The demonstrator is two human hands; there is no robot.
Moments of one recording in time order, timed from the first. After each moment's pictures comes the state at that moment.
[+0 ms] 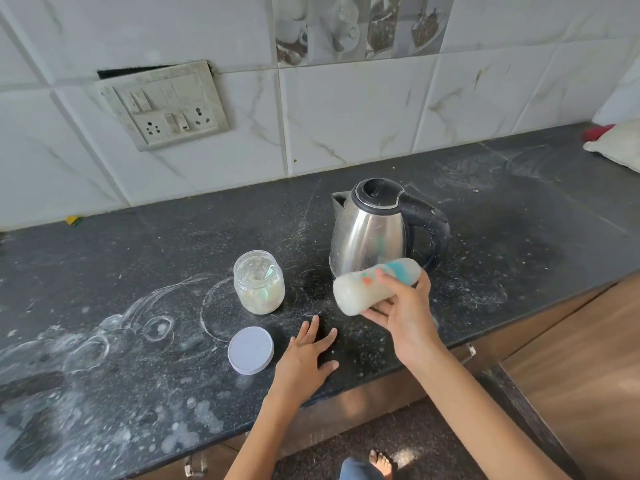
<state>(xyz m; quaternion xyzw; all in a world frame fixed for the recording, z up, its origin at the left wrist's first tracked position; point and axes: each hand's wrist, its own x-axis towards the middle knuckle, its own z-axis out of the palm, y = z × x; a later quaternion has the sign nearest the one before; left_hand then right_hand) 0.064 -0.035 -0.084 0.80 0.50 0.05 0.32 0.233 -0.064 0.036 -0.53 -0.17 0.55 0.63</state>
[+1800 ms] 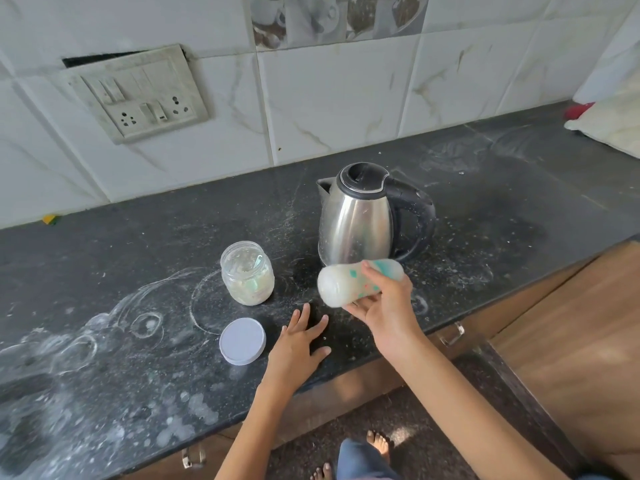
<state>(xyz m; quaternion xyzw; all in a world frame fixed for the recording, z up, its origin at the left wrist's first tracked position) 0.065 -0.032 -0.095 0.77 0.53 0.10 0.34 0.217 -0.070 0.029 -0.47 -0.07 0.58 0.66</state>
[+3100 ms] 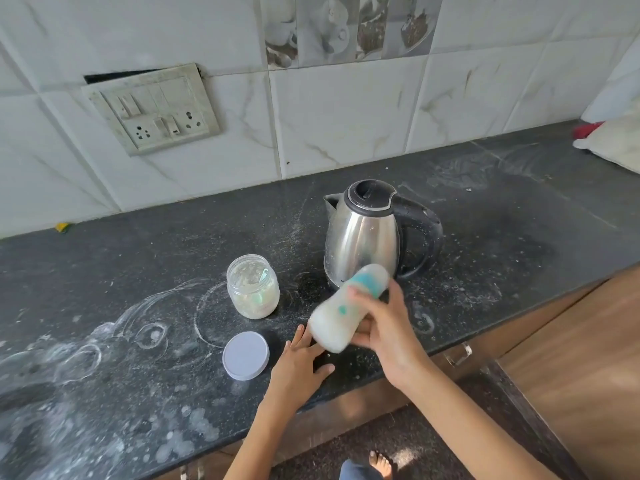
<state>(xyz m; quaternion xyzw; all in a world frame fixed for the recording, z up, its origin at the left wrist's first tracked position) 0.066 -0.038 -0.089 0.79 0.51 0.06 0.33 0.218 -0.073 0.025 -0.53 -0.20 0.58 0.59</state>
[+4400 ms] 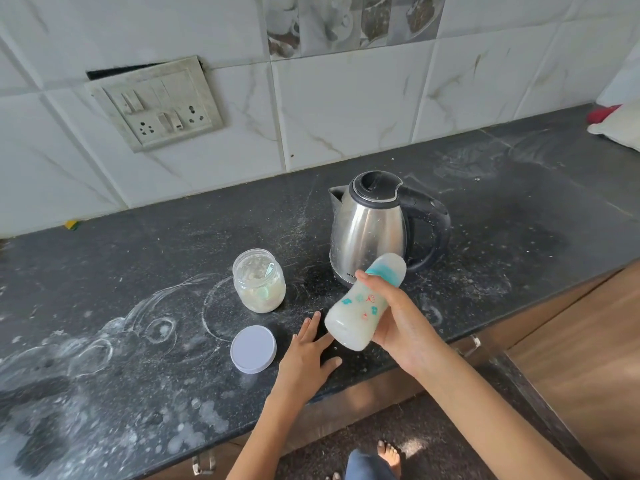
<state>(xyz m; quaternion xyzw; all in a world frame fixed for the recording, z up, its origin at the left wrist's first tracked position) 0.062 -0.032 -0.104 0.82 0.48 0.08 0.28 0.222 -0.071 0.037 -0.45 -0.16 0.68 0.55</state>
